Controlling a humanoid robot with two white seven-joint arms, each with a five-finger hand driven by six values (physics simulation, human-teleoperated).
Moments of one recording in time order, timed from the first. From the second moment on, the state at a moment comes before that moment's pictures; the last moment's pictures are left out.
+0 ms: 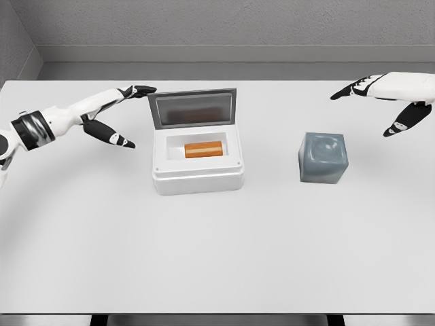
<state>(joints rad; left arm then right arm) -0.70 0.61 -0.63 -1.03 0.25 -0.52 -0.61 -1.28 -1.06 1.41 -1.25 -0.14 -0.61 0.45</state>
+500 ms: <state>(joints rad) -0.69 0.65 -0.64 -1.09 0.26 -0.52 -0.61 -1.27 -1.06 1.41 -1.24 -0.14 -0.61 0.45</state>
